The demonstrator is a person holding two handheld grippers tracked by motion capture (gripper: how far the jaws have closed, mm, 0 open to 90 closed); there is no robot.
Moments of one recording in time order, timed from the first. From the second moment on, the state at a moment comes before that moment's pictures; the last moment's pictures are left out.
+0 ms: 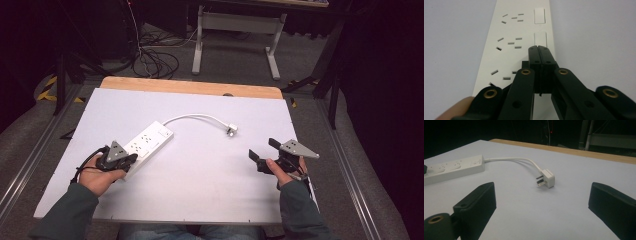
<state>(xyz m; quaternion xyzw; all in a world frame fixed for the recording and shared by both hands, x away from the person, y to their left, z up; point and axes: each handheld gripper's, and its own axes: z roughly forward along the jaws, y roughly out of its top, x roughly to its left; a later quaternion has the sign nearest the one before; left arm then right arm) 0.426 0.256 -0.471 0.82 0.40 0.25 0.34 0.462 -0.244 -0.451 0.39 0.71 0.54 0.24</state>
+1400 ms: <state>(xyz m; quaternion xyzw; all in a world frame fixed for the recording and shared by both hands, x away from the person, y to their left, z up) 0.428 0.248 -0.472 0.82 0.39 0.25 0.32 0.462 -0.245 -0.452 0.39 0.71 0.54 0.23</state>
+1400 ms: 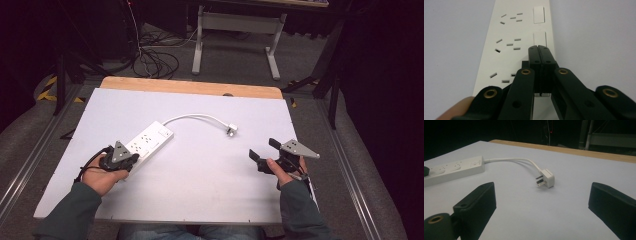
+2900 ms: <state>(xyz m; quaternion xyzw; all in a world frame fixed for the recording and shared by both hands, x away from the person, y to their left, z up) 0.420 0.269 -0.455 0.74 0.43 0.31 0.41 0.461 -0.246 -0.451 0.39 0.71 0.54 0.24</state>
